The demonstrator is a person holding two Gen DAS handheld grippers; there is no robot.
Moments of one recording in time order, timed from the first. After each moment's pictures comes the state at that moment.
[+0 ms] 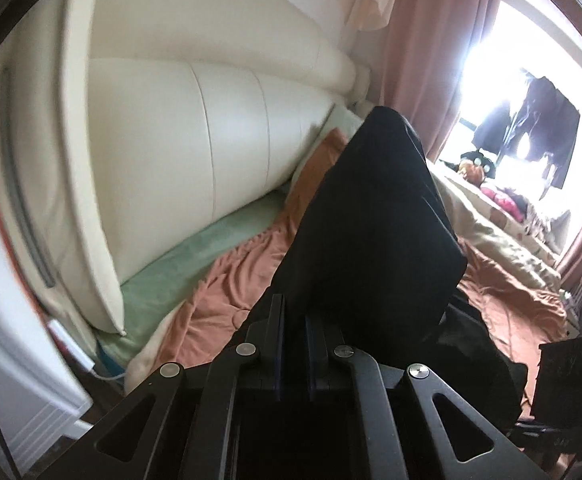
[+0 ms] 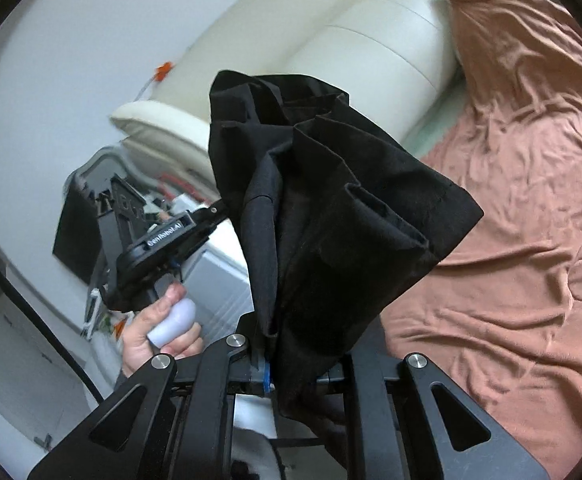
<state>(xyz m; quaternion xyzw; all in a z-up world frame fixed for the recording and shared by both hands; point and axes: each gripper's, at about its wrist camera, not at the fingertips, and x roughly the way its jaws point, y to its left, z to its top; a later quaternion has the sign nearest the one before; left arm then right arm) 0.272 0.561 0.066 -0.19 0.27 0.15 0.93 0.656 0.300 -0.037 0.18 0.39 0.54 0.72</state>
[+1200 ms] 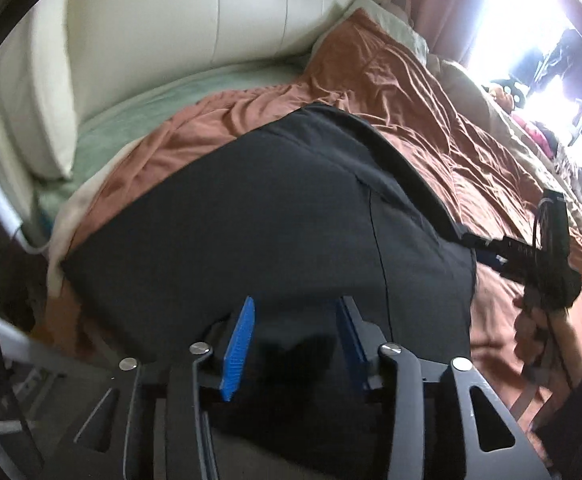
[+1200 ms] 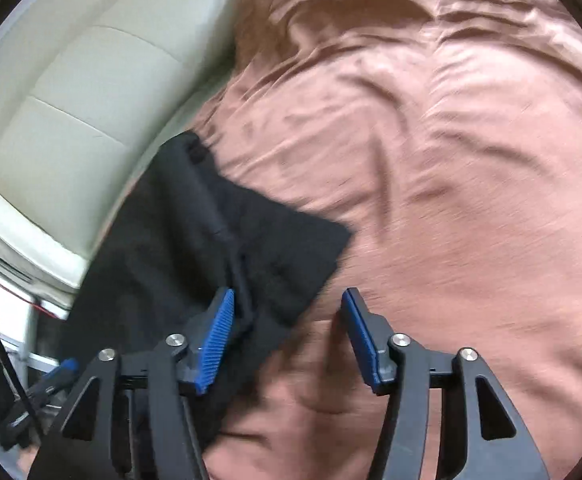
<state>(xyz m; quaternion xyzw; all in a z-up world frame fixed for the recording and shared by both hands) 0.267 0.525 -0.132 -0.21 0.40 0.15 0.88 0.772 0.300 -0.168 0.09 0.46 0.26 0.84</state>
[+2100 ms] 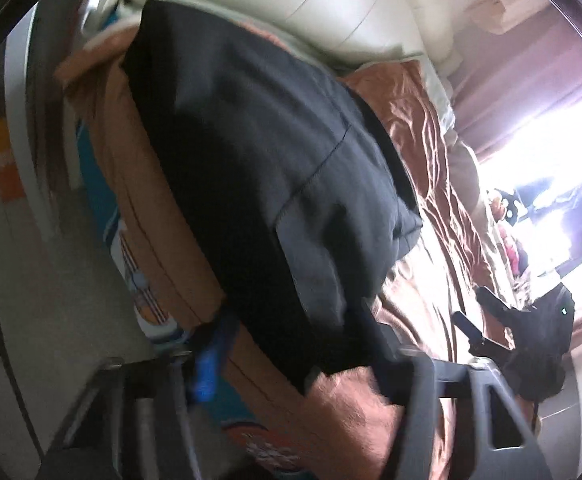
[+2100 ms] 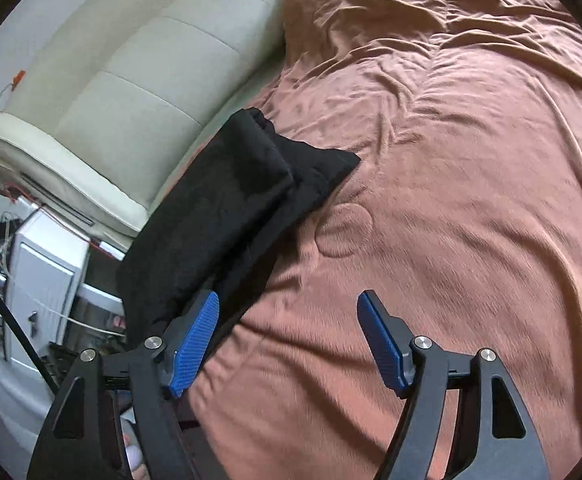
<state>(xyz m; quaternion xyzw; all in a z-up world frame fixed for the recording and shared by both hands) 0.208 0.431 -0.187 -0.46 0.30 0.18 0.82 0.672 0.213 -0.122 0.12 0.46 0.37 0.80</state>
